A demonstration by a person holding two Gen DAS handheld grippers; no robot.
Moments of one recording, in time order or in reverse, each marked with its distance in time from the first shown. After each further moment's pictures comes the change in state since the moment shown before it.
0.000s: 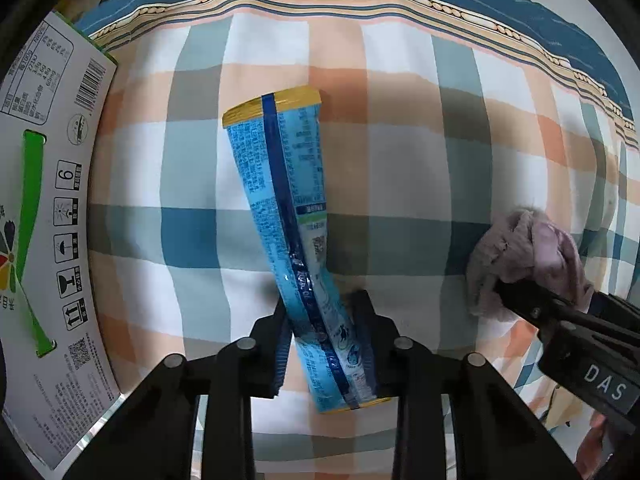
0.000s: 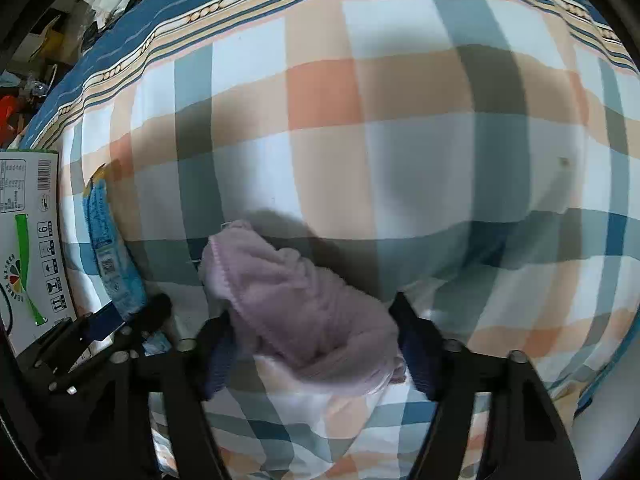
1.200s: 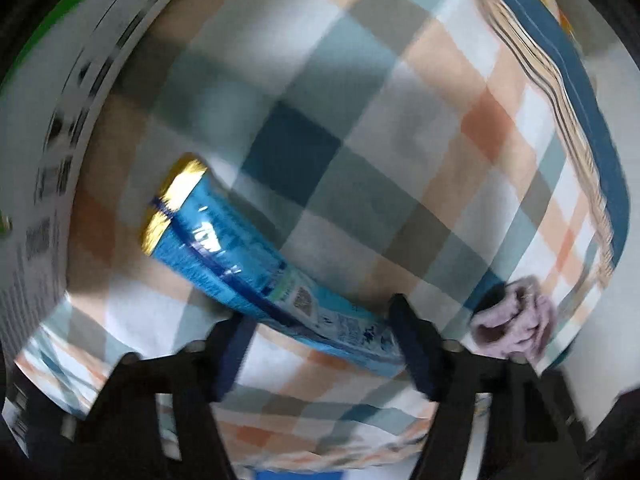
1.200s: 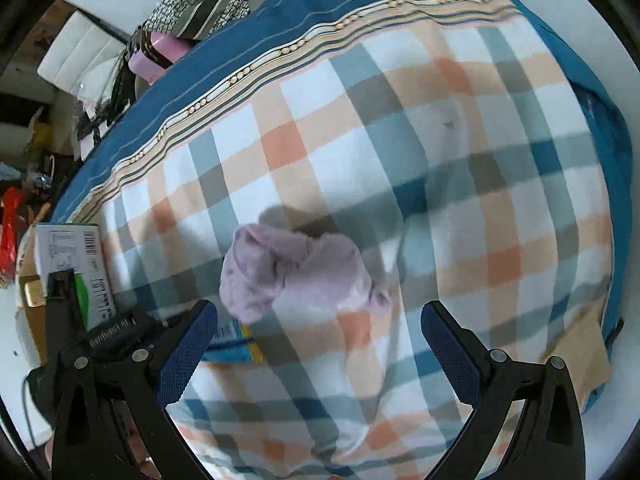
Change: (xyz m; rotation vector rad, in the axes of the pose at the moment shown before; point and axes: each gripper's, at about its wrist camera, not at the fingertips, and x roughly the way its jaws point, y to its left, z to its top) left arm 0.020 0.107 0.001 -0.449 0.195 -0.224; right arm -0.068 -0.026 -0.042 0.227 -0.159 0.075
